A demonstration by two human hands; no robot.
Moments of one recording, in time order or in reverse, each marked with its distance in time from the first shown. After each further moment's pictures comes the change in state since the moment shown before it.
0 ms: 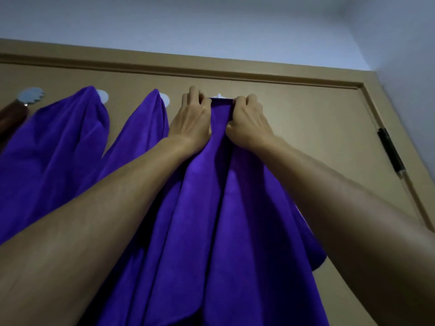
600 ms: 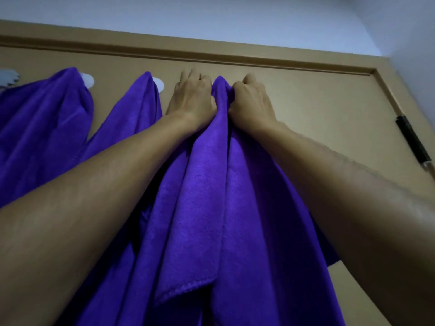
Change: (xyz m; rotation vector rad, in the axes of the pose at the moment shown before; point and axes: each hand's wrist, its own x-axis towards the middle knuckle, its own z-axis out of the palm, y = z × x) left_hand 0.028 -0.008 0.025 -0.093 0.025 -0.094; right_hand 0.026 0.013 0.025 -0.071 0.181 -0.075
